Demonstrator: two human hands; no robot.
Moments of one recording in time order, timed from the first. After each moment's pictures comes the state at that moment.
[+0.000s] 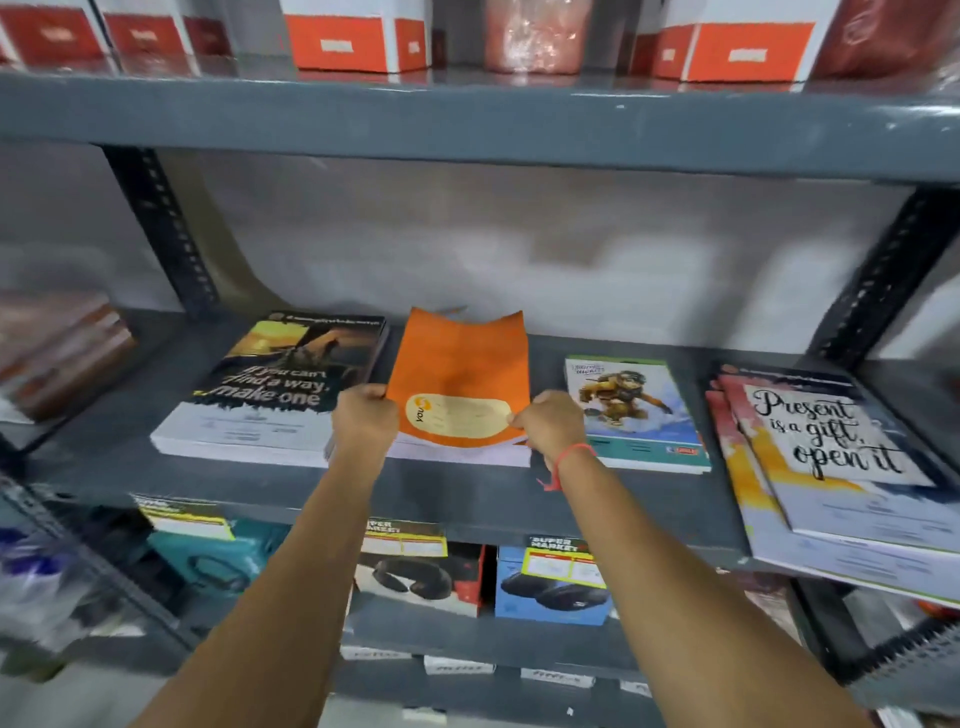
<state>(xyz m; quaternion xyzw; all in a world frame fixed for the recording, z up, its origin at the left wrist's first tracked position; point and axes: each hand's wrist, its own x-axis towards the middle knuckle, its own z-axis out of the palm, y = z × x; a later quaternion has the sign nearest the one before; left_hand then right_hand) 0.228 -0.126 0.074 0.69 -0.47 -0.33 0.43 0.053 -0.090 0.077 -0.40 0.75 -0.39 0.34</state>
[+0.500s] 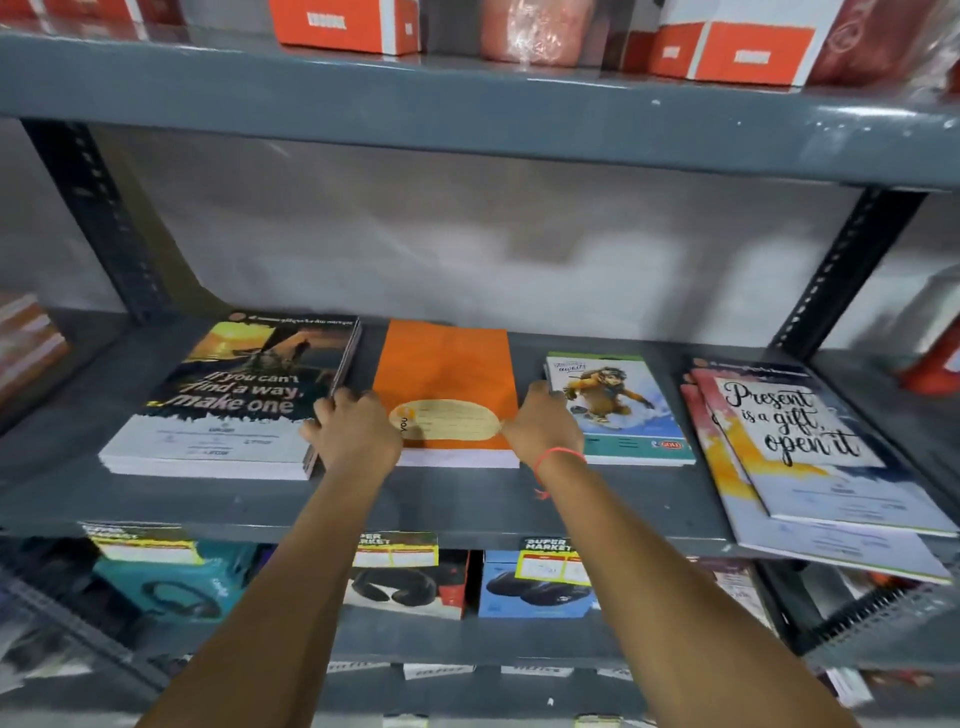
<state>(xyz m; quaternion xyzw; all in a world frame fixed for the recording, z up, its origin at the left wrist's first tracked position) 0.227 -0.130 0.063 0.74 -0.66 -0.08 0.14 0.061 -0.089 0.077 -0.47 0.83 -0.23 0.17</state>
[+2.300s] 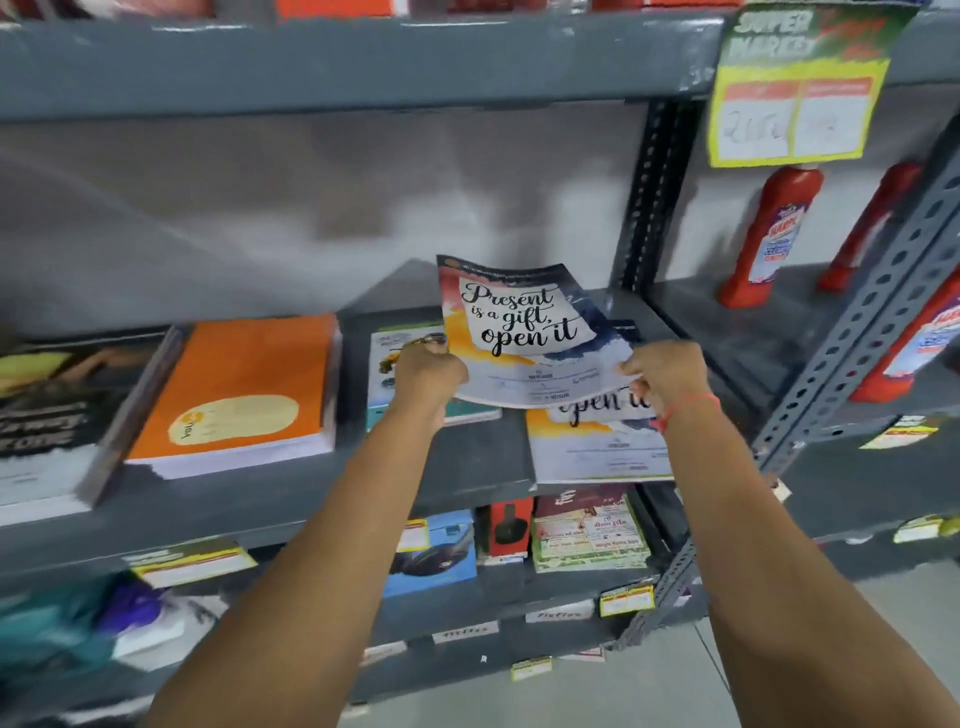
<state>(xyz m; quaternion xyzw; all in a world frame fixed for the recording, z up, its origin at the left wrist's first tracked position) -0.032 -0.048 0.102 0.54 -0.56 -0.53 0.34 -0.230 0.058 0.102 -0.21 0.78 -0.50 0.29</state>
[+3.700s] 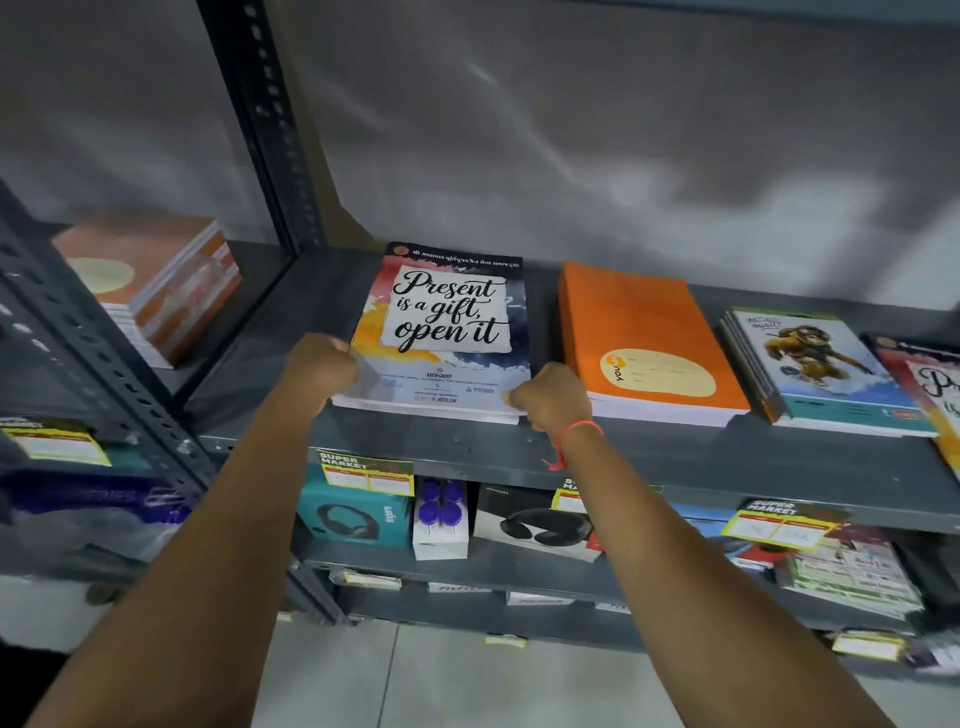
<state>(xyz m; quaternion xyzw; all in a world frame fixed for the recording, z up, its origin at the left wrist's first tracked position) 0.491 -0.209 0.057 0.70 -0.56 -0.35 0.27 0.273 -0.141 0.047 -0.42 0.77 -0.31 0.36</state>
